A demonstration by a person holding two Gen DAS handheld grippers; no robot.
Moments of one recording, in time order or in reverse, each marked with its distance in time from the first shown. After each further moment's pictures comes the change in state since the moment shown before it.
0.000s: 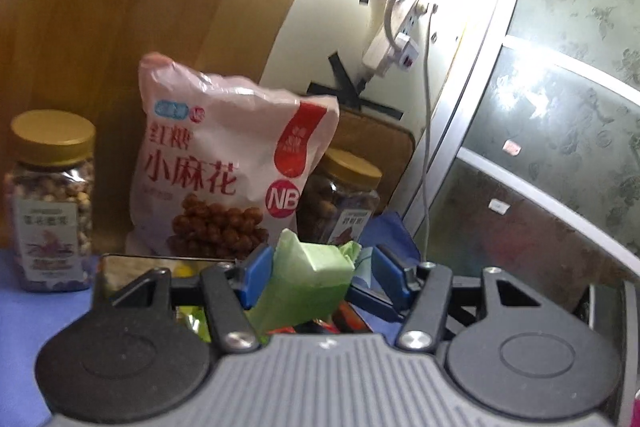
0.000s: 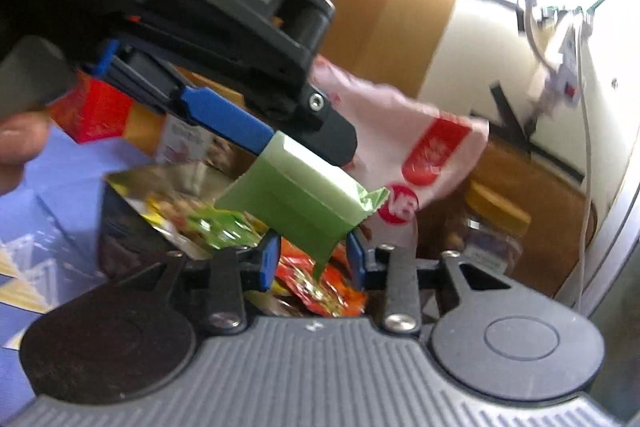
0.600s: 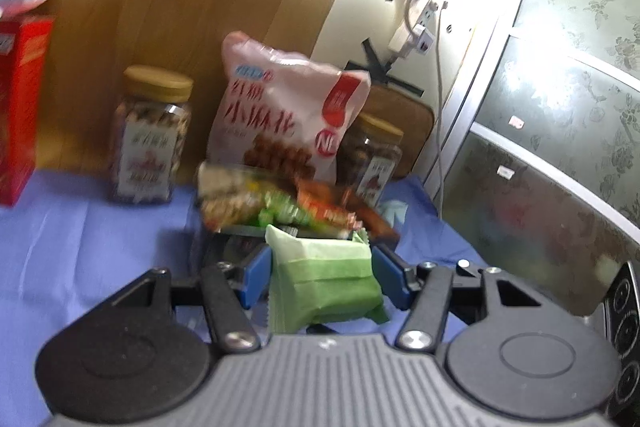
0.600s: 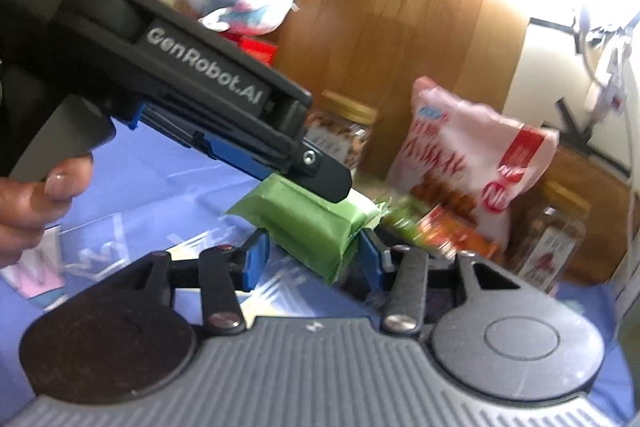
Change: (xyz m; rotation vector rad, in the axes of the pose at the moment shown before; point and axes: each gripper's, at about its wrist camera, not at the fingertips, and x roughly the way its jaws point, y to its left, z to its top) left arm -0.109 0.003 -0.056 -0.027 0.011 0.084; right arm -0.080 0.078 0.000 0.002 -0.058 0.185
